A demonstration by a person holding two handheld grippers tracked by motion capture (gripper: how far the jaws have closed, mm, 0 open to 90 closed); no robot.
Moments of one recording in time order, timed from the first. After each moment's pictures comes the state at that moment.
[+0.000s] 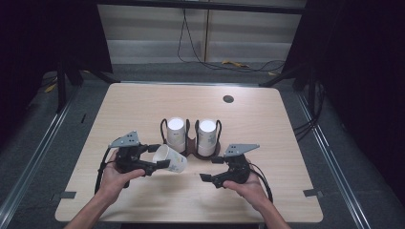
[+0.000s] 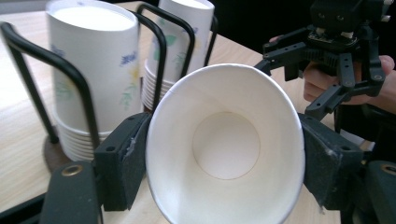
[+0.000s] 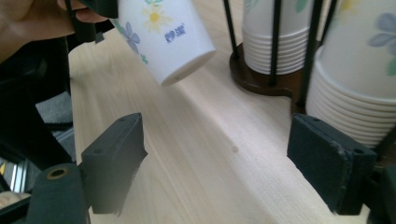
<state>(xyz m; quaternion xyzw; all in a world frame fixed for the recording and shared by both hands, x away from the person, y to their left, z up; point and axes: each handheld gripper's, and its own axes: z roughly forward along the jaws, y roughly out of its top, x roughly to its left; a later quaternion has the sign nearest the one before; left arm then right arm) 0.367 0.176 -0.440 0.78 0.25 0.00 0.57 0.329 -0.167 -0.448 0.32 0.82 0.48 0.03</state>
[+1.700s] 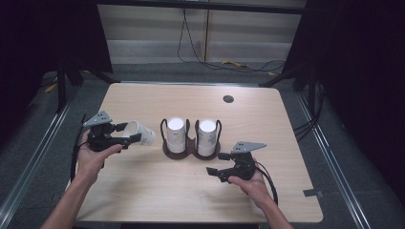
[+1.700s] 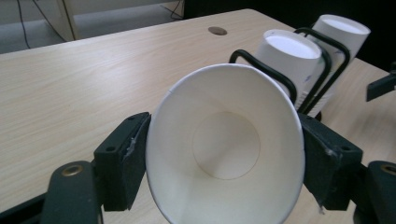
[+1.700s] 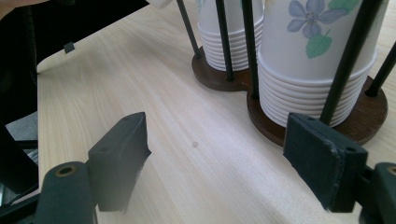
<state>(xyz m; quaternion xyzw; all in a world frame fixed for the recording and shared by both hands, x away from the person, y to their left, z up) 0.419 0.246 -0.426 0.77 0.36 0.12 0.51 0.339 -0.187 -0.460 0.35 0.80 0.49 0.06</state>
